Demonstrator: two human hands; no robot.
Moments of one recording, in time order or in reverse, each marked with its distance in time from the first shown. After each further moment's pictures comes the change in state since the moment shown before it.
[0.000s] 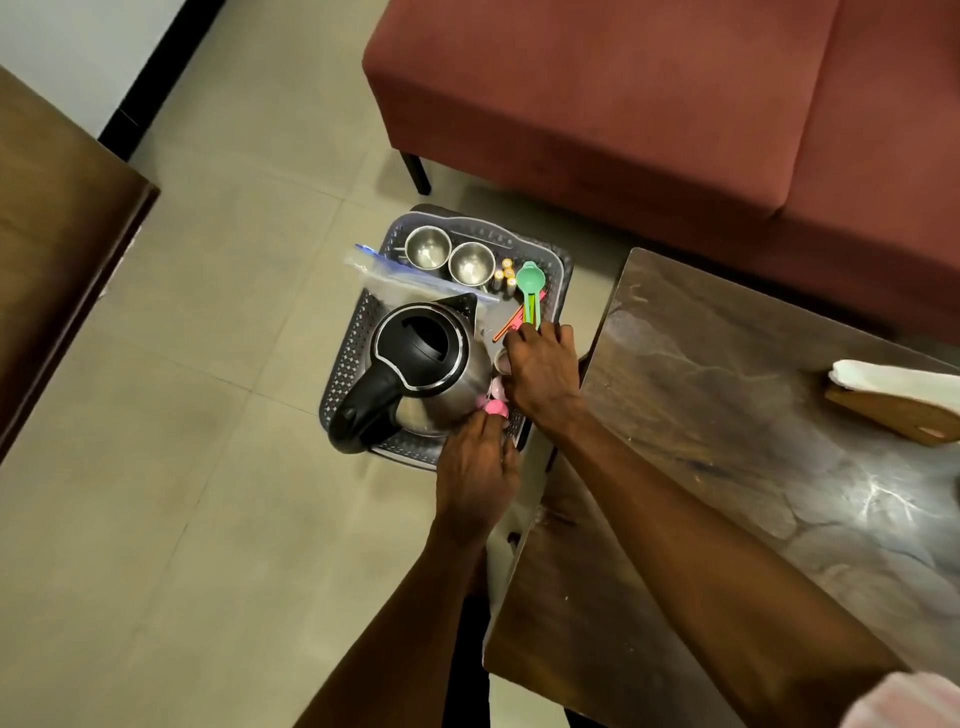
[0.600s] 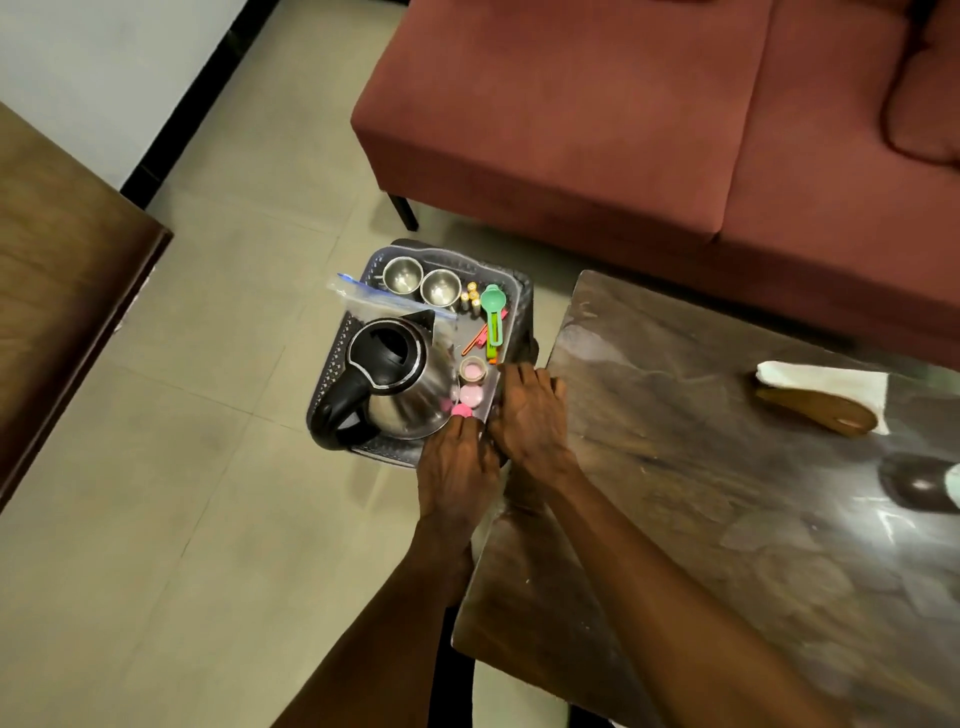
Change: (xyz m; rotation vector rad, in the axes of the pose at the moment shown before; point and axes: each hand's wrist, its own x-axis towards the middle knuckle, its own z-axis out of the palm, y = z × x) left_hand -0.014 0.060 -0.035 0.062 -0.077 -0.126; right_hand -0.089 0.015 -0.042 0.256 0.041 0.134
